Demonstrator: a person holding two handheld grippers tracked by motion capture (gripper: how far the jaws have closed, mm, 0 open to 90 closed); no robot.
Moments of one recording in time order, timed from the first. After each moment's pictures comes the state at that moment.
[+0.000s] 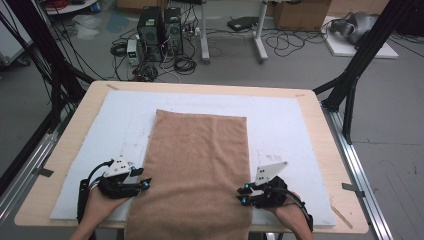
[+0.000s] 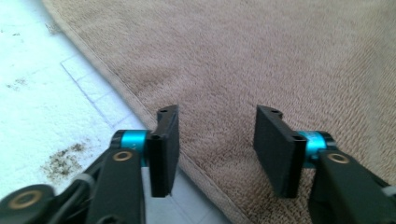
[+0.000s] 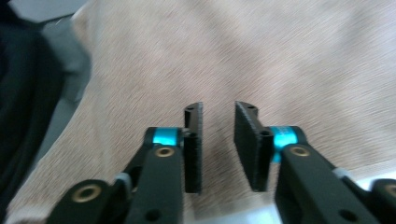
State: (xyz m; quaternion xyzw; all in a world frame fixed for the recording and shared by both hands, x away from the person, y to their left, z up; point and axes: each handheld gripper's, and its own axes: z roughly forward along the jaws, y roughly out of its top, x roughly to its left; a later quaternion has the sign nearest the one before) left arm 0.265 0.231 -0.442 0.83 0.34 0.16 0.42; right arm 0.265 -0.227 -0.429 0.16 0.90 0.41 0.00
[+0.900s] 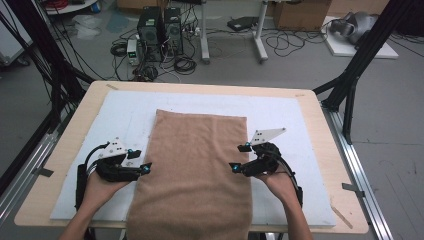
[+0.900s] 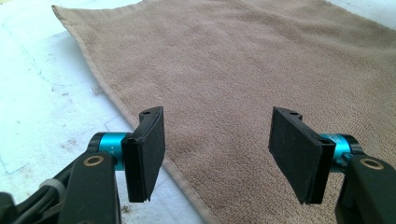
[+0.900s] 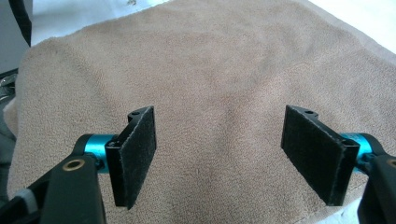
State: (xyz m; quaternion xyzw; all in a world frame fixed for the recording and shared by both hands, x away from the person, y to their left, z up) left arm 0.291 0.231 -0.411 0.81 0.35 0.16 0.45; right arm 0.329 -0.209 -0.389 0.24 0.86 0.44 0.06
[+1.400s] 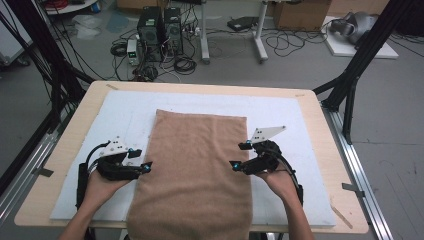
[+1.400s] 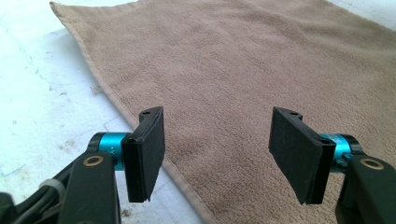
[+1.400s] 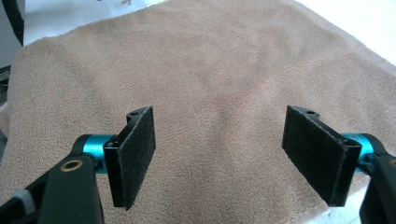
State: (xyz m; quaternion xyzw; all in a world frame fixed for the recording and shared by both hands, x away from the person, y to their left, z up) left arm 0.297 0.231 -0.413 0.81 0.35 0.15 0.45; right arm 0.333 -0.209 -0.384 0.23 0.87 0.44 0.07
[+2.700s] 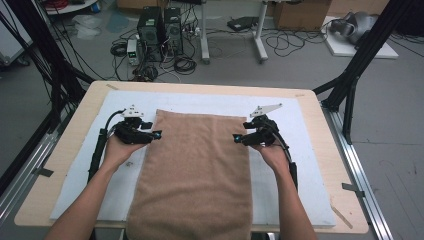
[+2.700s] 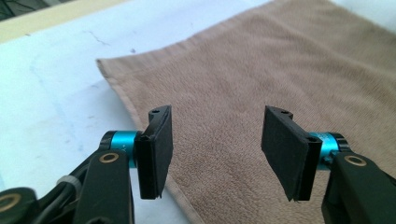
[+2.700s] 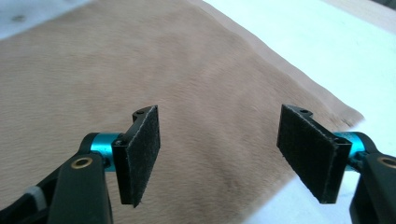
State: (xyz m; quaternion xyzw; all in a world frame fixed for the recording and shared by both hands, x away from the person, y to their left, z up) left arm 0.403 0.210 -0.409 0.81 0.37 0.16 0.42; right arm 0.415 -0.218 -0.396 0.32 0.85 0.41 0.11
